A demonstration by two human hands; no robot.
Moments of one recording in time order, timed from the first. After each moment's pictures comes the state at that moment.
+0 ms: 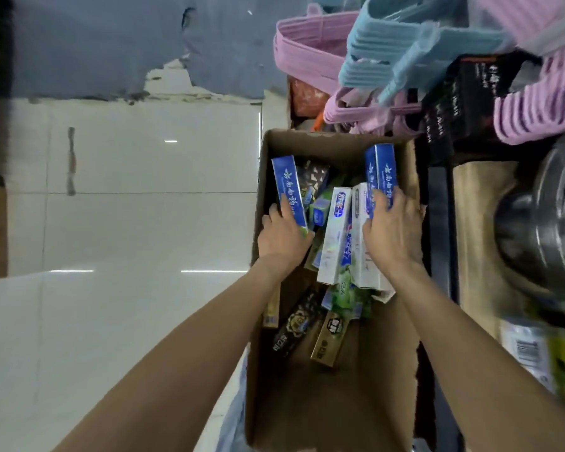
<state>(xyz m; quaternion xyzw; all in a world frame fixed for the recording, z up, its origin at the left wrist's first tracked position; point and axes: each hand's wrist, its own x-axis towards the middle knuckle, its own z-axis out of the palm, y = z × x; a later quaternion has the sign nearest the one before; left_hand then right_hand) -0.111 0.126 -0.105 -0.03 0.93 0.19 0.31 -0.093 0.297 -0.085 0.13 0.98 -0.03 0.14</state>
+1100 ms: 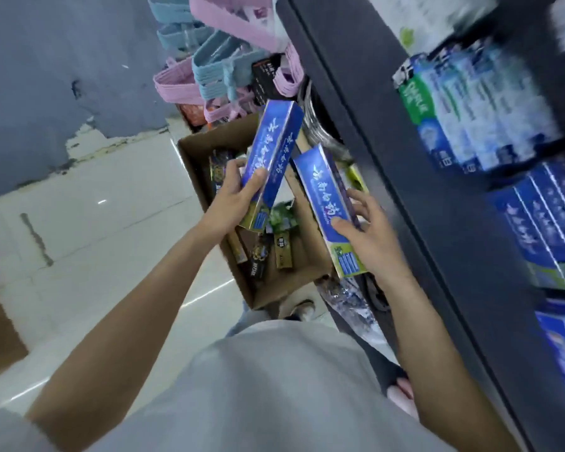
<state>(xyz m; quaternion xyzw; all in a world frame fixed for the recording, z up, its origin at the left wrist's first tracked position) -0.005 0.110 0.235 0.10 0.72 0.55 0.40 0.158 0.254 0.267 0.43 0.69 -0.58 0.00</state>
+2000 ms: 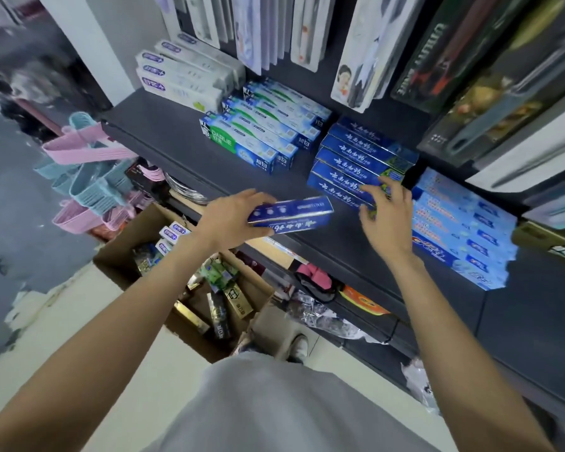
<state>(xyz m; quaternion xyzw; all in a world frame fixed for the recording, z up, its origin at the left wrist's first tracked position) 0.113 0.254 0.312 0.69 0.69 0.12 0.18 0.375 0.371 0.284 0.53 0.82 -0.10 -0.18</state>
